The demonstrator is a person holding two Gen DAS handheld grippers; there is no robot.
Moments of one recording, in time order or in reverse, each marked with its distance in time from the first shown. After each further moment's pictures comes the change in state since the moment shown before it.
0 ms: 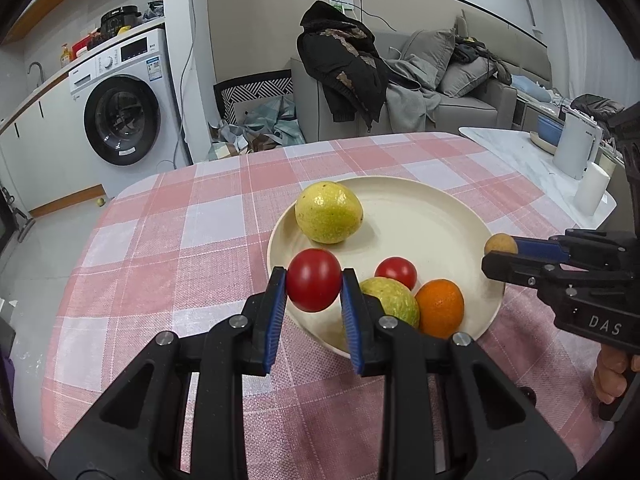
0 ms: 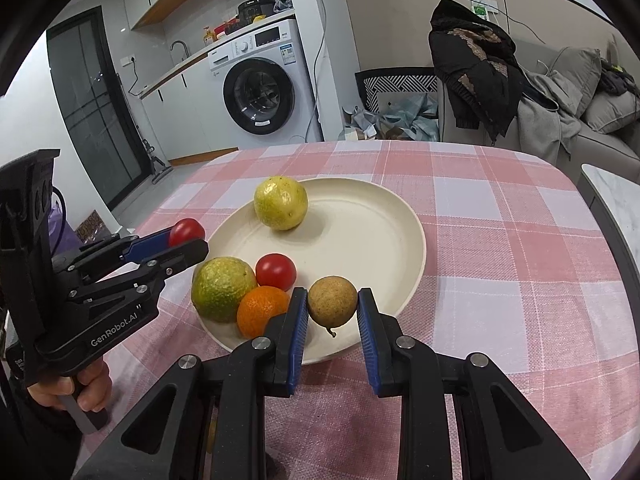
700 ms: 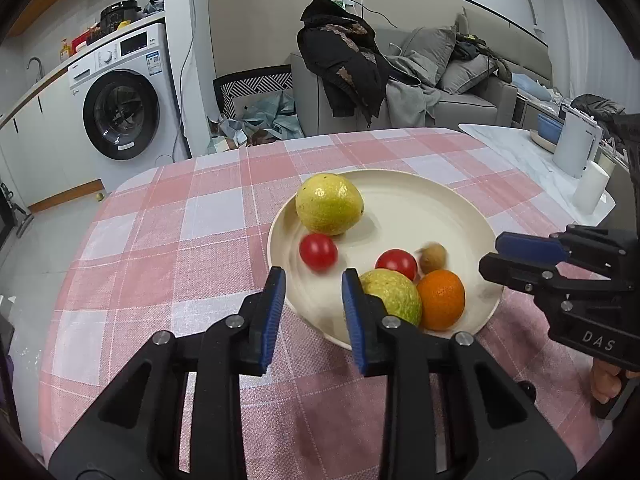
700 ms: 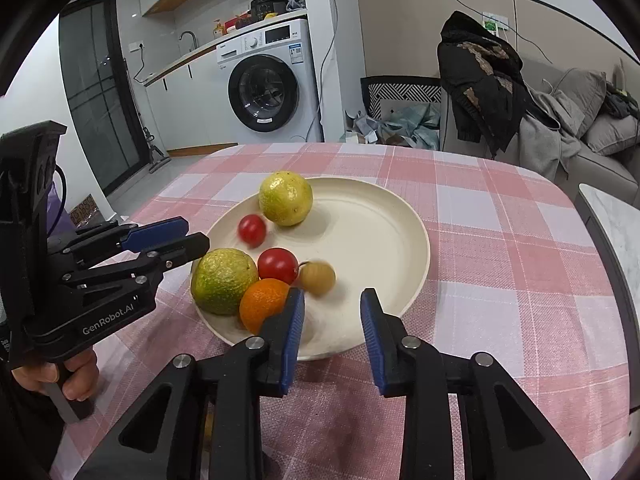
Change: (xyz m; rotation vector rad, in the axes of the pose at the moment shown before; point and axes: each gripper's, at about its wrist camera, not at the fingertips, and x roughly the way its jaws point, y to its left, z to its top) left arm -0.003 0.002 -0.004 -0.003 0.012 -0.002; right arm -0.001 0.011 -0.004 -0.069 -0.014 -0.030
